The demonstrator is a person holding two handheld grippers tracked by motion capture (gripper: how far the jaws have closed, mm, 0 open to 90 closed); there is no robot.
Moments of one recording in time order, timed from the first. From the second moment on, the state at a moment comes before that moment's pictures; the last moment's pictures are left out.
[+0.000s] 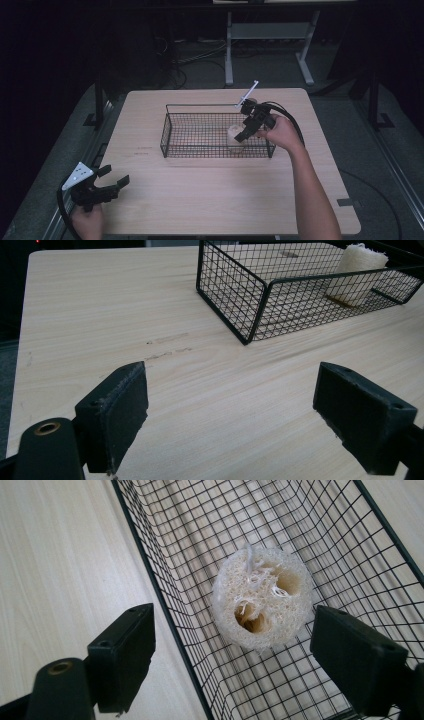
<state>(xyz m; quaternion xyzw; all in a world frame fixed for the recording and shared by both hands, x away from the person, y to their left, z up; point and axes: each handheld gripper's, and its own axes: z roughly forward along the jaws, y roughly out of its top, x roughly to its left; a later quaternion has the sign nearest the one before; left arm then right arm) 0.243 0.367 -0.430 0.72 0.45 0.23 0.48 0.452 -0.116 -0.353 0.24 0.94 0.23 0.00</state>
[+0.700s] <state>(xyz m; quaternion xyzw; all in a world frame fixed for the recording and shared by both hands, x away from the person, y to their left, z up) 0.243 0.365 -0.430 0.72 0.45 0.23 0.48 0.426 -0.130 -0.345 0.22 0.94 0.25 0.01</state>
